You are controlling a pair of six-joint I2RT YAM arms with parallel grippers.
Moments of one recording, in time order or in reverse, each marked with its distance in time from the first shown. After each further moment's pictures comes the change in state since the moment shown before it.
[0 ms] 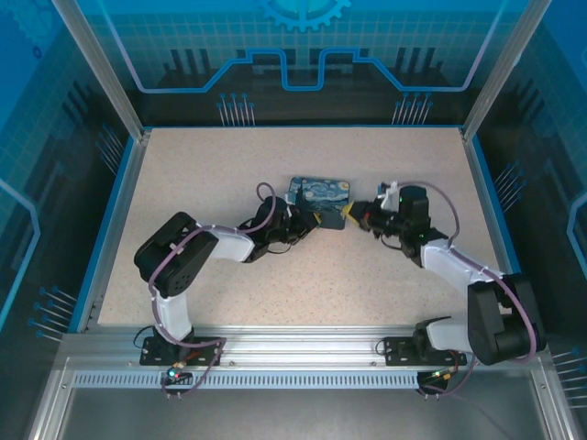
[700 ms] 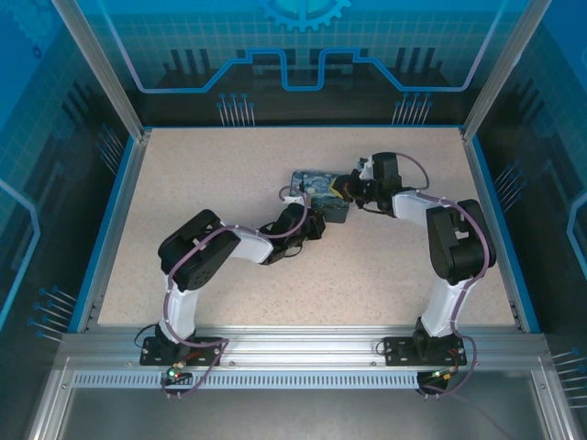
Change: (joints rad) left arm -0.092 0.136 0.132 -0.099 -0.311 0.415; right arm -0.005 0.561 0.521 -0.107 0.040 -0.095
